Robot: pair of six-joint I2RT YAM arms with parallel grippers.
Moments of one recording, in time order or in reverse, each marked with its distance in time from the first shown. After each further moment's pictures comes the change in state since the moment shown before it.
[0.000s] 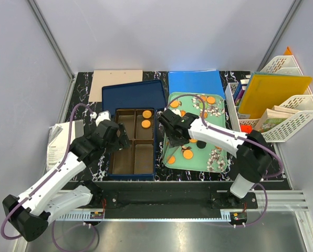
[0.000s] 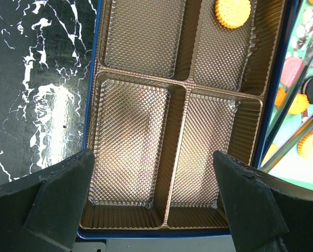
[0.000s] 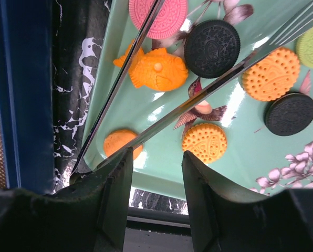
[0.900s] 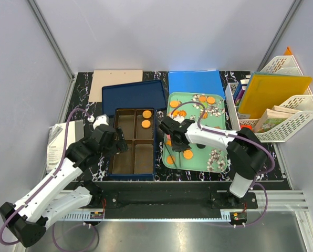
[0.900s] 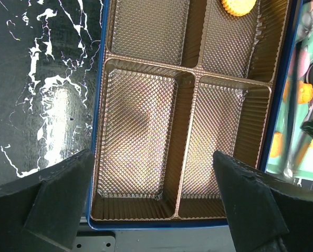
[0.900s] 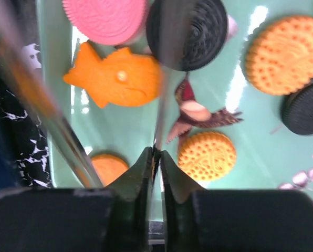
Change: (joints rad) left arm 0.000 -0.085 -0.046 -0.030 0.012 0.019; right arm -0.005 0.074 -0.121 0.109 0.032 0.136
